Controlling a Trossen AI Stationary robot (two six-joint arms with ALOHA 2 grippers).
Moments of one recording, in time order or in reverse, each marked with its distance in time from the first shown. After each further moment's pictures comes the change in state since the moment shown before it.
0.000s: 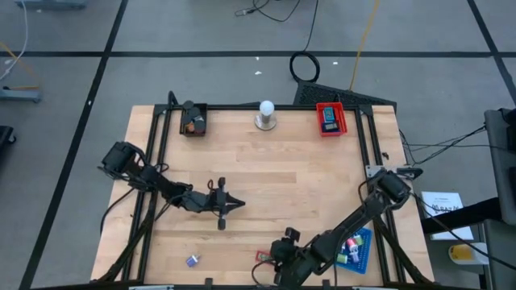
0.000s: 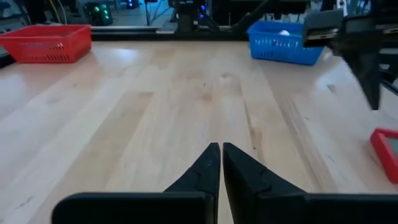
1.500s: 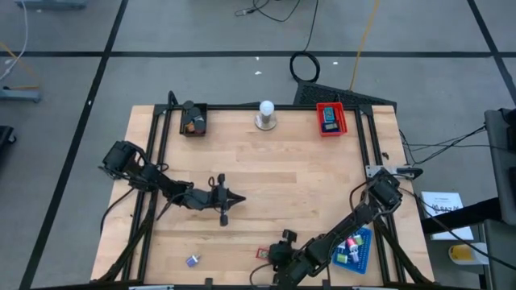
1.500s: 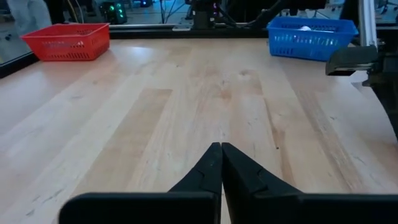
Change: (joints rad) left arm 0.030 0.000 0.000 -0.019 -0.030 0.012; right arm -0.004 0.115 0.002 0.045 0.032 -0.094
